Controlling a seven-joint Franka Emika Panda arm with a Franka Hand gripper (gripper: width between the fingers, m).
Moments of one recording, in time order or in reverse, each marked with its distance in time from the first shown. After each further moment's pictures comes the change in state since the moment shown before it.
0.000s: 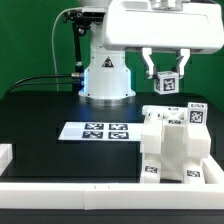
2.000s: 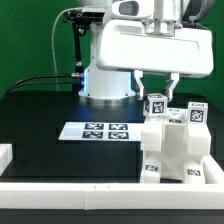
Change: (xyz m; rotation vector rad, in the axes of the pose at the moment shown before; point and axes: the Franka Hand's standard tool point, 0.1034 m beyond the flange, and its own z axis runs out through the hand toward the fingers) arm -0.020 -0.002 0.031 -0.037 -0.028 -0.041
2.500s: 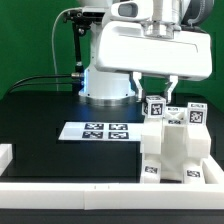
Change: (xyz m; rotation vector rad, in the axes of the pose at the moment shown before) arm 0.003 0.003 0.002 -0.013 0.025 -0.005
